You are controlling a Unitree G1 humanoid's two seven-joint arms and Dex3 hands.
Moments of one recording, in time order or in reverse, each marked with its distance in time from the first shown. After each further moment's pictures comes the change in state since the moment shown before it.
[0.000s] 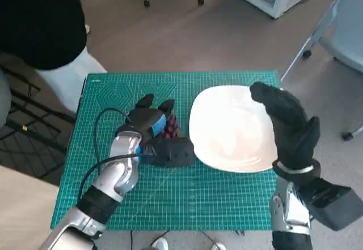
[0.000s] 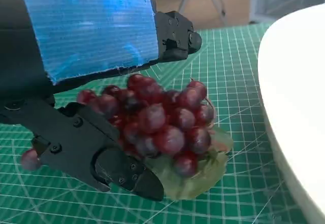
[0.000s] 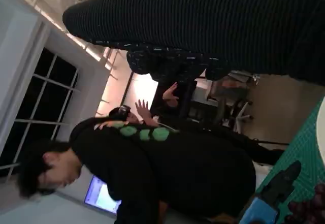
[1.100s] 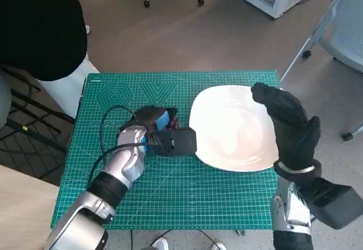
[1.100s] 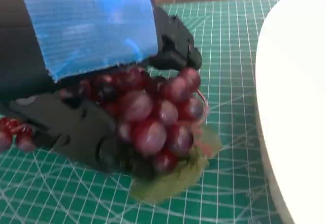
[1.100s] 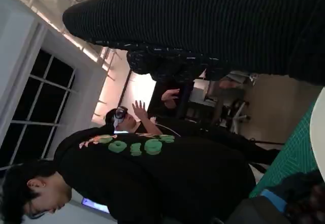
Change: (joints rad) left arm -0.114 -0.031 -0.029 0.278 -0.144 -0.076 0.102; right arm -0.002 -0.003 -0.009 0.020 0.001 -0.001 0.008
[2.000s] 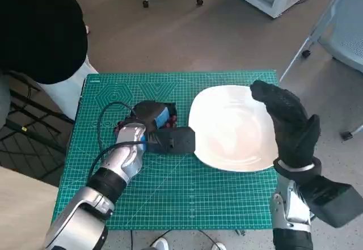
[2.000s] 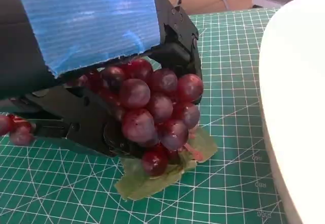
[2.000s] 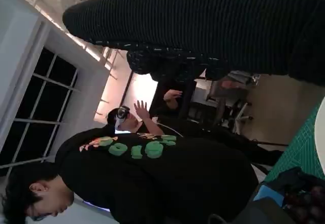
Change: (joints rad) left arm -0.041 0.007 -0.023 0.081 -0.007 -0.061 0.043; right arm -0.016 0.001 -0.002 0.006 0.000 -0.009 0.009
